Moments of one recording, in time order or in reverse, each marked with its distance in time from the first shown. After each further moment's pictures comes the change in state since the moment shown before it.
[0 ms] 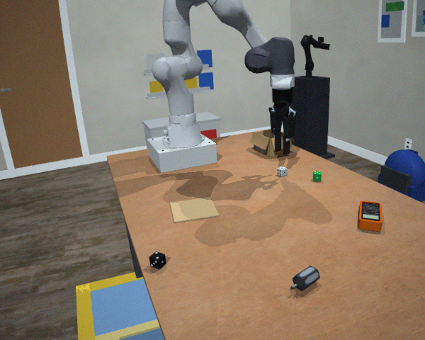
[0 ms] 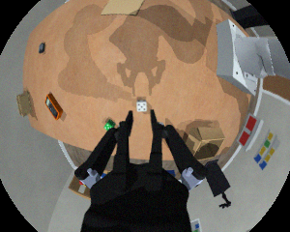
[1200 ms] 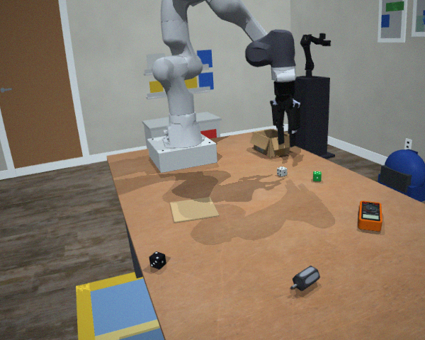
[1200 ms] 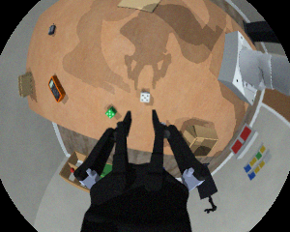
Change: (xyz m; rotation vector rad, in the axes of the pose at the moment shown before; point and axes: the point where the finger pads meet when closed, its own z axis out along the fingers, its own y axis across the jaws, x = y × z) arm -0.017 -0.007 -0.028 0.018 -0.052 -0.132
